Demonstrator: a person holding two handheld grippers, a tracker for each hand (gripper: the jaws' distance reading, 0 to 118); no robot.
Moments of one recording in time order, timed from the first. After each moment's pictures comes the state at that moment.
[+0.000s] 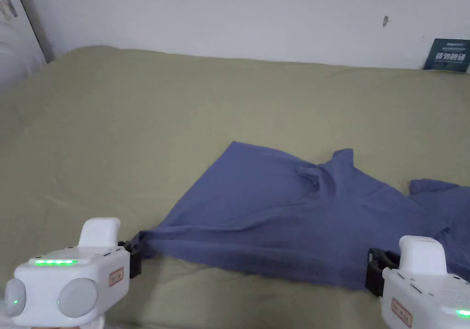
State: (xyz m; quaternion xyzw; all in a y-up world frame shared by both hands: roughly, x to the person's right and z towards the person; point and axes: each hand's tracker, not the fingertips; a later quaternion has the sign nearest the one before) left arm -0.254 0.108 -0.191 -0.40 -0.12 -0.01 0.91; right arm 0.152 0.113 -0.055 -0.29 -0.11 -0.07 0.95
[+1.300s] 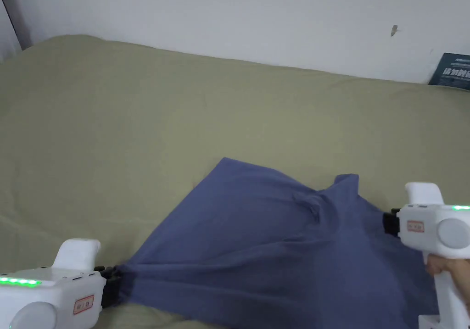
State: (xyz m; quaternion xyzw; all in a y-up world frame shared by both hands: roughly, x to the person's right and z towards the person) left arm -0.237 0.093 -0.260 -0.46 -0.16 -0.01 0.88; right arm 0.319 0.096 -0.290 -0.40 -0.09 -0.03 0.91
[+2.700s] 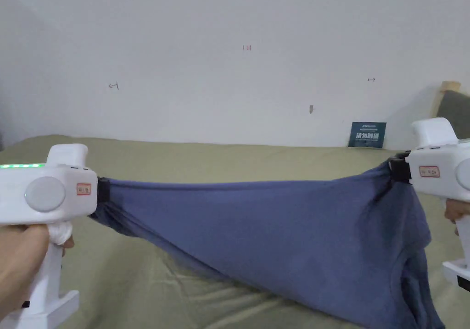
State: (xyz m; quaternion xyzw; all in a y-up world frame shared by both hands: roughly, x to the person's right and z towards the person) left arm -0.181 0.324 -0.273 -0.27 -0.15 -0.01 0.95; right arm 0.325 0.360 -0.105 -0.21 -0.15 0.05 0.96
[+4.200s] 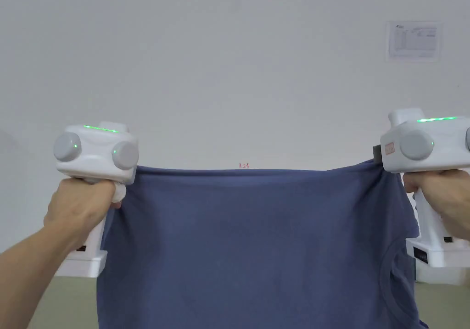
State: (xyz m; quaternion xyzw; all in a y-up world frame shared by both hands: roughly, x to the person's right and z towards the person) left arm -0.005 0.470 -0.604 -0.14 -0.03 -0.08 0.99; right arm 0.419 0.493 -0.430 -0.09 -0.26 0.03 0.96
